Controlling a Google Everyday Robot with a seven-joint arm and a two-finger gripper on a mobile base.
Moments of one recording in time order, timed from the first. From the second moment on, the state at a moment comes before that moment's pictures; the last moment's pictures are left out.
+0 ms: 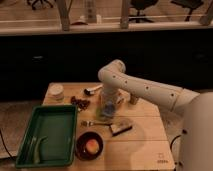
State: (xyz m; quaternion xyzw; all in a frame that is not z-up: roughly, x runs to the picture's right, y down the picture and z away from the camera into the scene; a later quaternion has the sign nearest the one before) arm 0.022 0.096 0.805 -0.23 -0.25 -0.62 0.71
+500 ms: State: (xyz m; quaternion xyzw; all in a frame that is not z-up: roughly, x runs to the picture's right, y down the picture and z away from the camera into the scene) arm 0.020 0.098 0.800 -0.22 -0.25 -0.62 0.71
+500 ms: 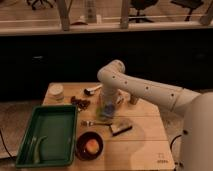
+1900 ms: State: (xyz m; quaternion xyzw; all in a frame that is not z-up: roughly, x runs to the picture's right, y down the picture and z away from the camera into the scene) arm -0.002 0.103 0.803 -0.23 -0.26 -0.64 0.68
